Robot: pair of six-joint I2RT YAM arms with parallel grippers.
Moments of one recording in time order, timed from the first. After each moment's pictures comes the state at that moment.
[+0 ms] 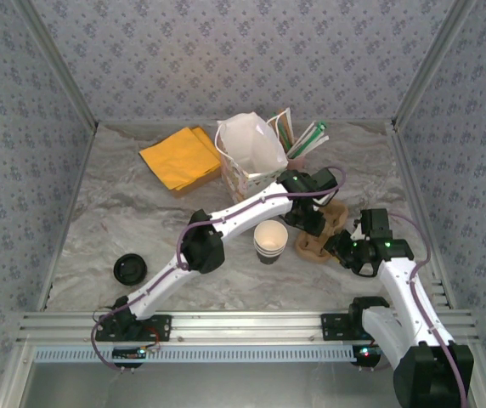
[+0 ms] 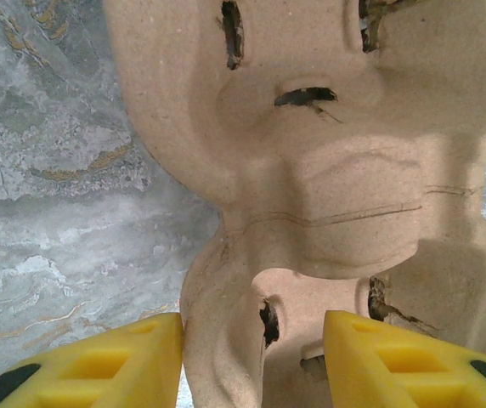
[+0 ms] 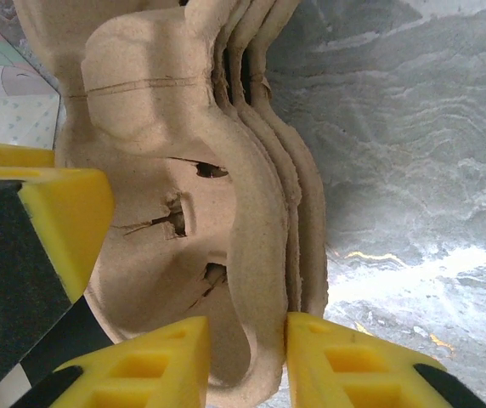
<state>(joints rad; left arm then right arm) -1.07 2.56 2.58 -1.29 0.12 -0.49 0.02 0.83 0.54 -0.82 -0.39 0.71</state>
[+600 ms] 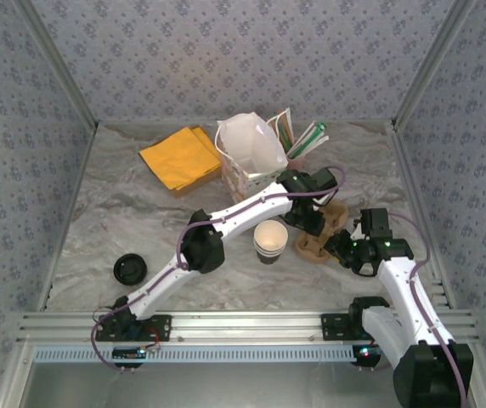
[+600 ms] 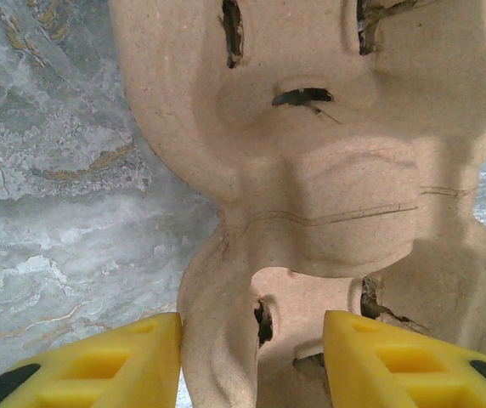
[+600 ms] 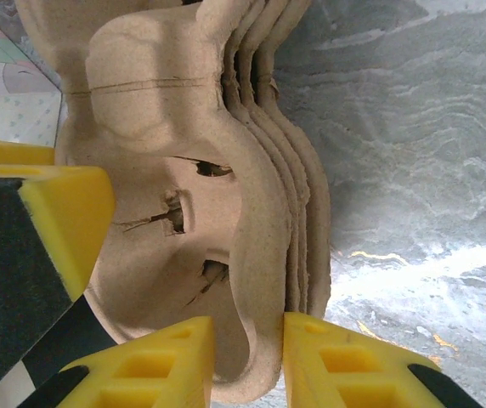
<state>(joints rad) -1.07 2.56 2.58 -1.29 0.12 -0.49 0.02 0.84 0.54 -0.82 -0.41 0.70</state>
